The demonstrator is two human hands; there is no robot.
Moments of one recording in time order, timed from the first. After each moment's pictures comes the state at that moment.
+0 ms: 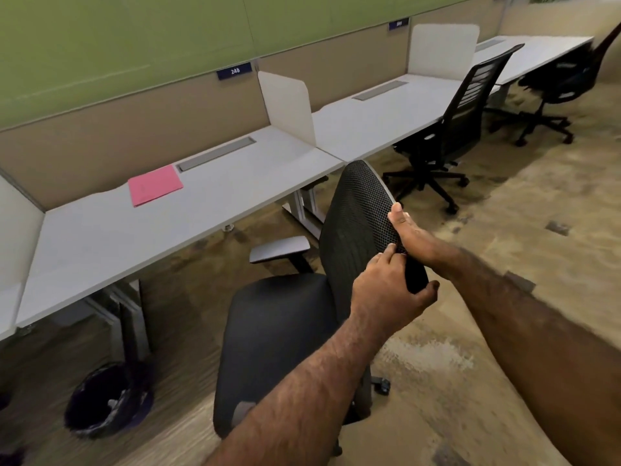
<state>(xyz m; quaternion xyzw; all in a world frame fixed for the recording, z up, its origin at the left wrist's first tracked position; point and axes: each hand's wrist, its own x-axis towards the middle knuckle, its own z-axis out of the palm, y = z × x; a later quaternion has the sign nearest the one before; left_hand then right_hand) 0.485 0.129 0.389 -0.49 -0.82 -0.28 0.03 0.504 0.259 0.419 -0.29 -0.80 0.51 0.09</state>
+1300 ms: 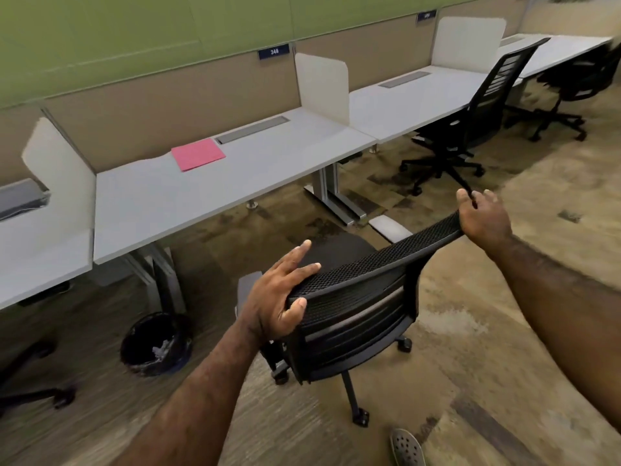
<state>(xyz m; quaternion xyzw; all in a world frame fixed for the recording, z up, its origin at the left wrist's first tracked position) 0.387 -0.245 0.374 -0.59 -0.74 -0.31 0.02 0.546 0.139 0.383 -0.49 -0.80 0.26 0.24</state>
